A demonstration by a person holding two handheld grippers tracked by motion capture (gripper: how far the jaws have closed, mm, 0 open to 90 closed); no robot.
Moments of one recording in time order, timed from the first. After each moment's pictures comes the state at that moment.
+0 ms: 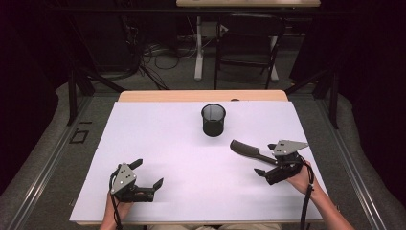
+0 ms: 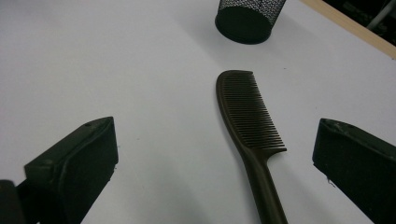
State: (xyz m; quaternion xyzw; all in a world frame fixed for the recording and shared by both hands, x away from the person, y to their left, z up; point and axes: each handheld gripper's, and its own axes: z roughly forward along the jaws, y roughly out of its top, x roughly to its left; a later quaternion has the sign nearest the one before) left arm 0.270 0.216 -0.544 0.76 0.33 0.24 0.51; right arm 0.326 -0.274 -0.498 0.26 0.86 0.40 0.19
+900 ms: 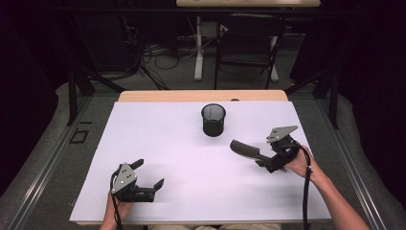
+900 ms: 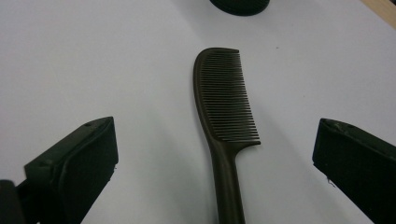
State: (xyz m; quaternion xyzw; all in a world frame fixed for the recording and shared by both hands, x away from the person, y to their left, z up) left arm 0.271 0.214 -0.545 0.76 0.32 0.24 0.51; right arm 0.369 -0.273 -0.489 0.25 0.90 0.32 0.16
